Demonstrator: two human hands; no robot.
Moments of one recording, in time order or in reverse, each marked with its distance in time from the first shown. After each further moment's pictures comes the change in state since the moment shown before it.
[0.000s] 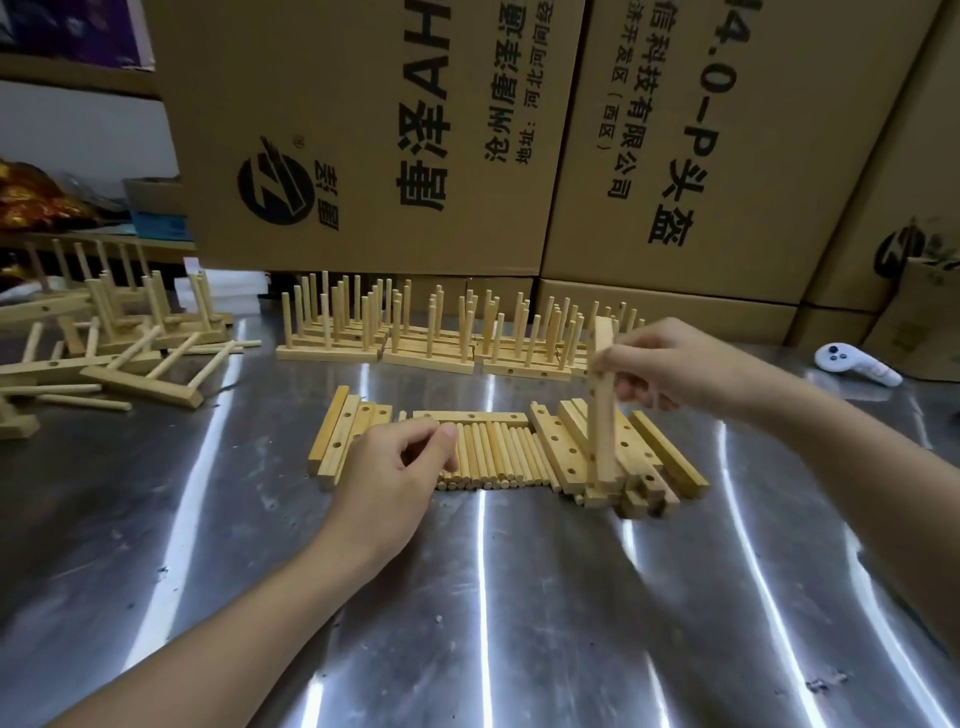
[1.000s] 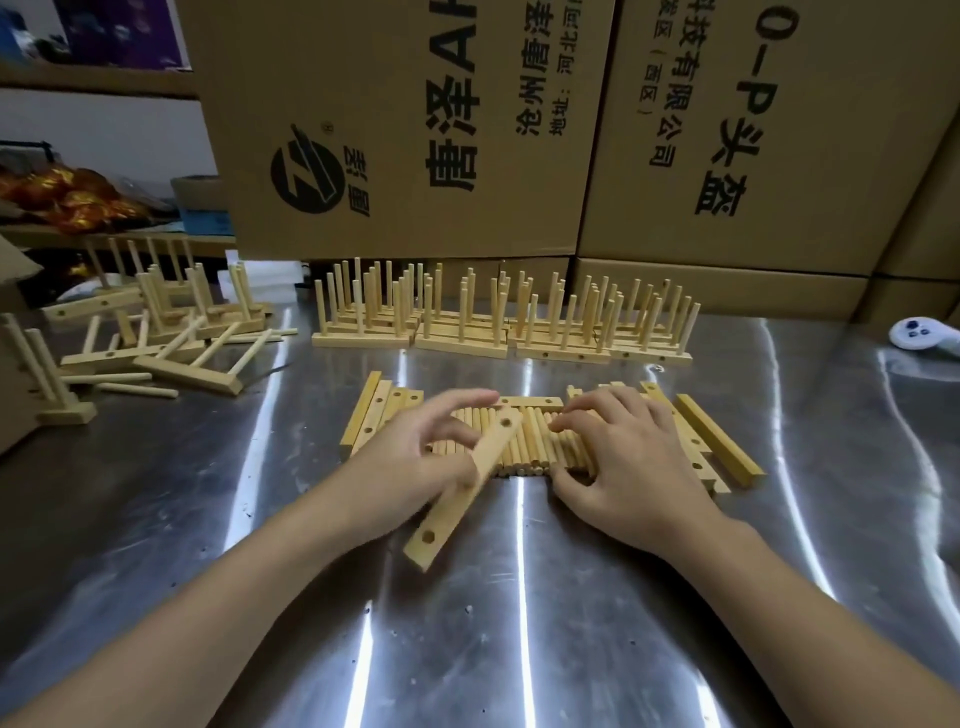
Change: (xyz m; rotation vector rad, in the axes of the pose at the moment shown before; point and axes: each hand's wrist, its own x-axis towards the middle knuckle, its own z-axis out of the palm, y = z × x) left_hand 0.006 0.008 -0.032 -0.032 -0.419 -0.201; right_hand -0.017 0.046 0.129 -0.666 0.299 -0.266
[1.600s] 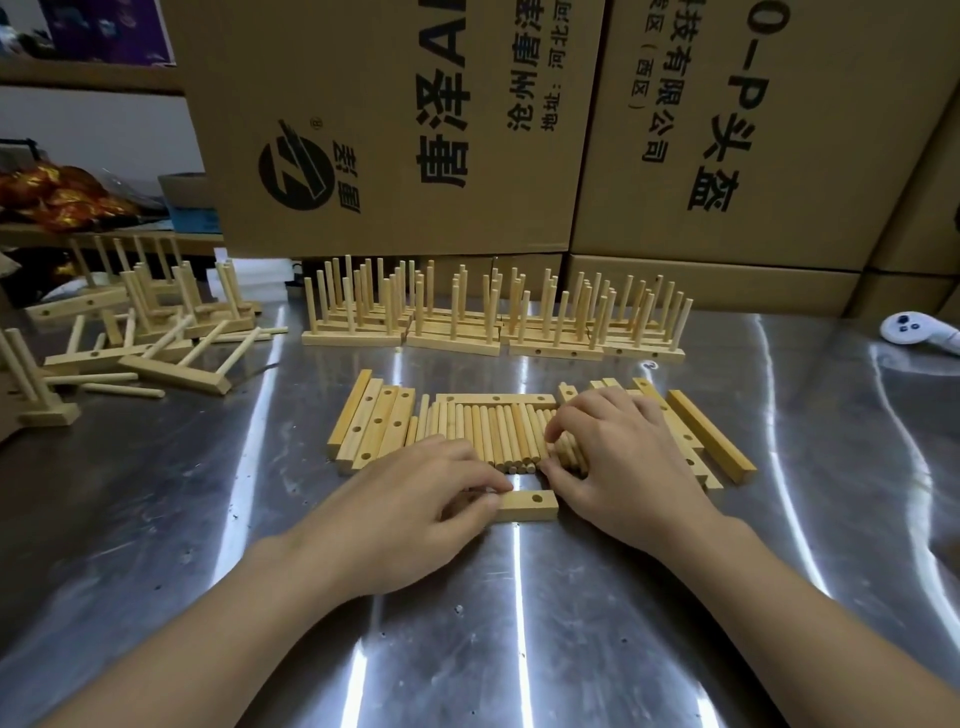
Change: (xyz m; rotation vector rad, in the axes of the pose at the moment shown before) left_hand -0.008 -0.007 0.016 0.774 -0.071 0.225; right_hand -0.002 -0.006 -0.005 -0.012 0.030 -0.027
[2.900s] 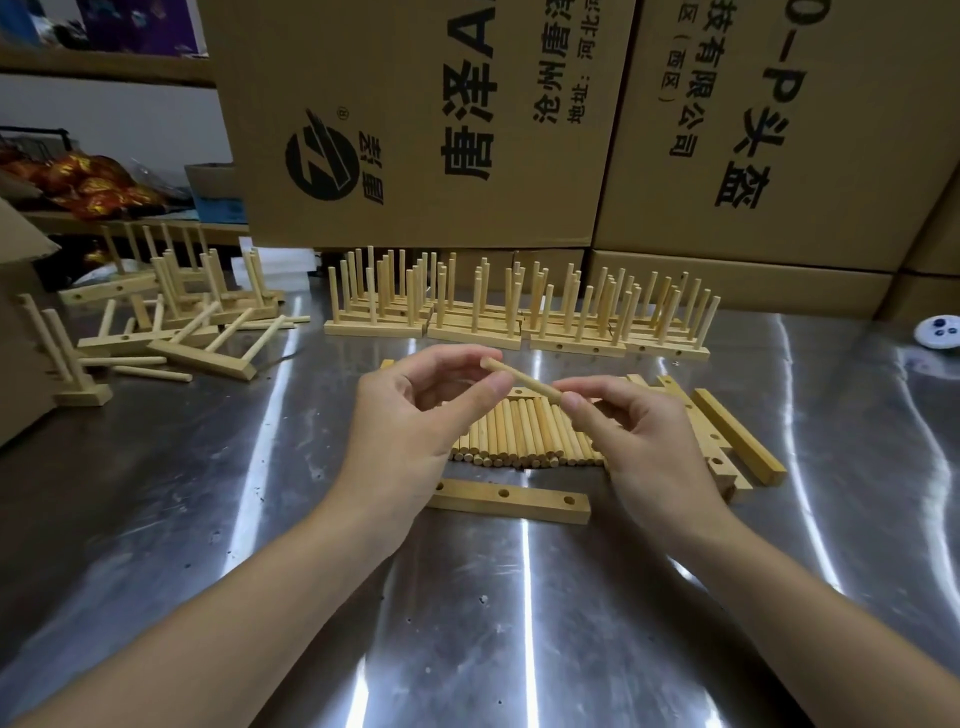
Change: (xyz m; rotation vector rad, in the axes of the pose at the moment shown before) left_hand 0.005 0.024 -0.018 -1.122 0.667 -0.153; right_hand 0.003 -0.029 -0.010 1.008 0.165 0.260
